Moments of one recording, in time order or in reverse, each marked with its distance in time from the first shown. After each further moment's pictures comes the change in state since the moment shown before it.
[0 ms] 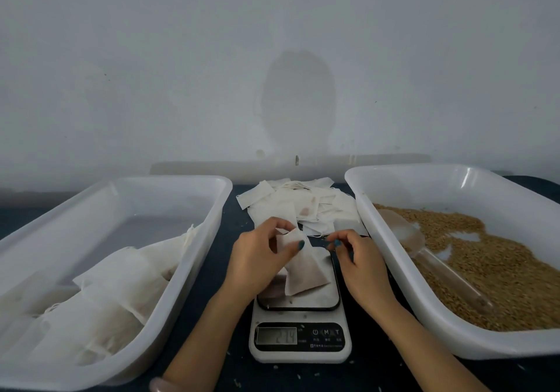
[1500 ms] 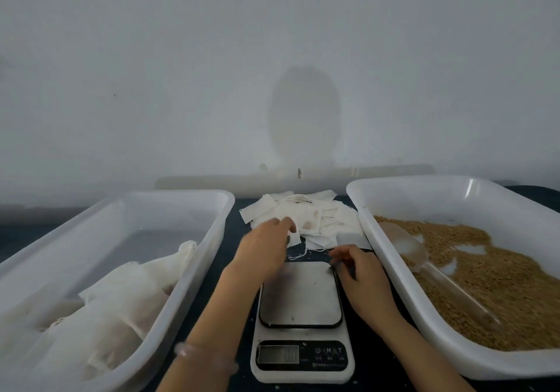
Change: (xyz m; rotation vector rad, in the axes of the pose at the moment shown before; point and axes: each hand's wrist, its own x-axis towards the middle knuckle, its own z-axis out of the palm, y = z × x) left_hand 0.051 0.009 -0.001 0.544 -0.204 0.086; right_hand 0.002 0.007 0.000 0.002 -0.036 0.011
